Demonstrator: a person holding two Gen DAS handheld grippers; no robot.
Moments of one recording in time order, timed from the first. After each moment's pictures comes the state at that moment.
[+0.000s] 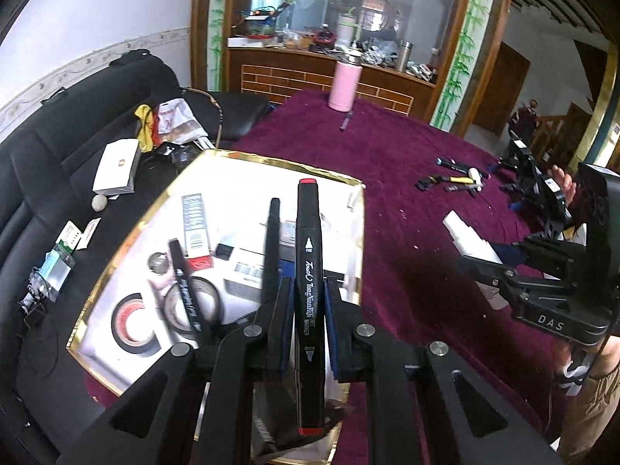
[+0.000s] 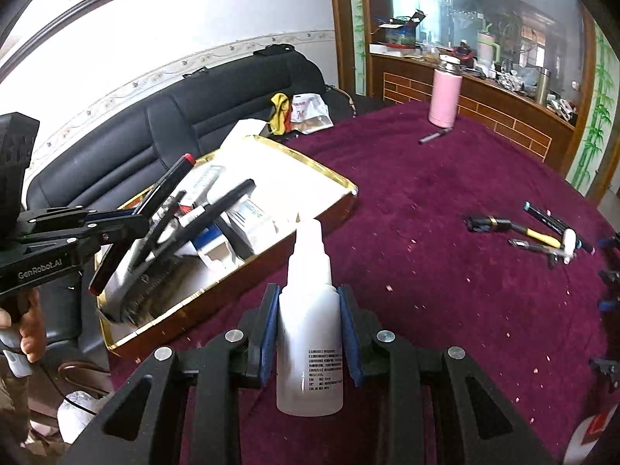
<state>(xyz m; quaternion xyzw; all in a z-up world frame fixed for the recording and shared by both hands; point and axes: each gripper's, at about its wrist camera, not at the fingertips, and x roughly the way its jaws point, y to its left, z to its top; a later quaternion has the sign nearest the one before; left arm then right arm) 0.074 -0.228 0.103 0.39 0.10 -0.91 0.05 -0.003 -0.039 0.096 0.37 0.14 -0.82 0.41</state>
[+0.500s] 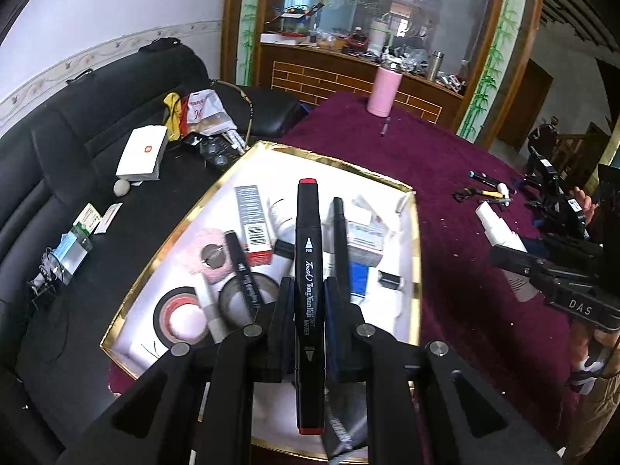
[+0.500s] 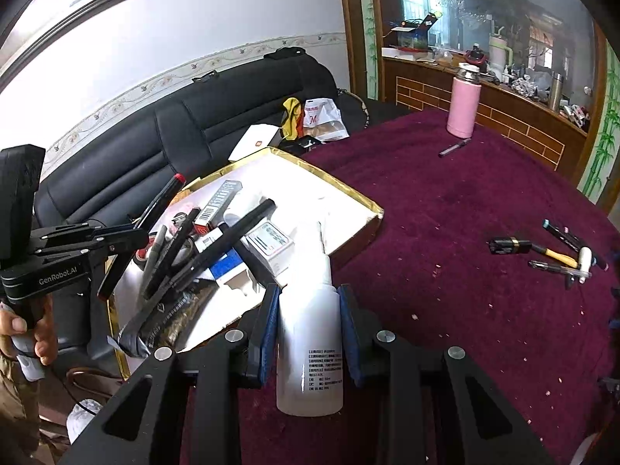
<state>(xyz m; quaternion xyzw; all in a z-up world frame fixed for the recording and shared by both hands) 0.085 -0.279 0.095 0.39 0.12 -0.91 0.09 -0.010 -0.070 0.102 0.37 0.13 -0.81 0.43</state>
